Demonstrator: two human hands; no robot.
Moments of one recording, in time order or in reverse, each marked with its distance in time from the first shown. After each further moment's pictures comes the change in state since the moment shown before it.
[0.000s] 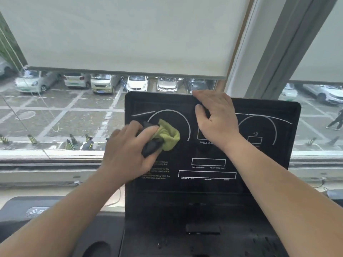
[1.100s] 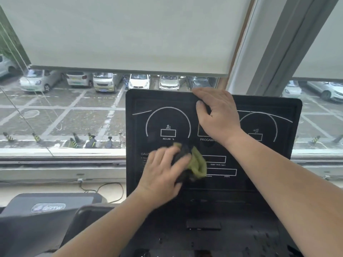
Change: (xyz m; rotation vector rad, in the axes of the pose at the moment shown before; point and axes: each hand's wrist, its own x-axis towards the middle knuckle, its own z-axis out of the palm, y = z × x) left_hand -0.044 0.067 0.055 -0.014 -0.090 0.198; right_hand 0.002 0.000 -0.002 0.038 -0.004 0.021
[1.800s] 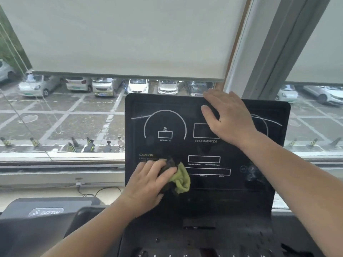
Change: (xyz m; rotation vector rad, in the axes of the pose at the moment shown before) left_hand -0.038 -0.018 -0.011 0.047 -0.133 0.054; right_hand -0.005 0.017 -0.042 -0.280 -0.180 -0.071
